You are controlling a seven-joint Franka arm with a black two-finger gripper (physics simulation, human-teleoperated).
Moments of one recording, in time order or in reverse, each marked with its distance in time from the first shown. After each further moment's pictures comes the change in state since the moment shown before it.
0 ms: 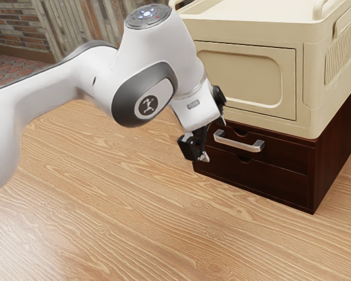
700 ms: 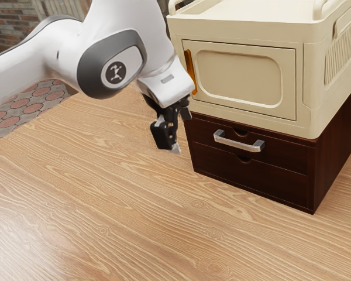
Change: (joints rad) arm 0.016 -0.057 0.037 0.072 -0.028 -0.238 -0.155
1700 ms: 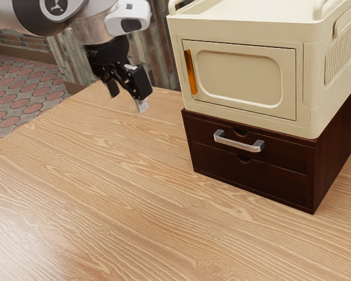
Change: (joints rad) arm -0.012 0.034 0.147 0.314 -0.021 -0.361 -0.904
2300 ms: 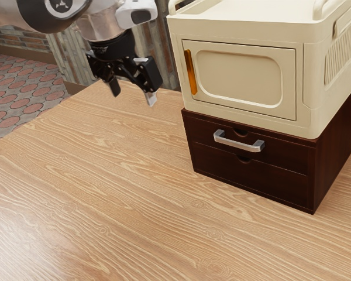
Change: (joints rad) arm -0.017 0.025 0.009 0.039 0.005 -0.008 -0.259
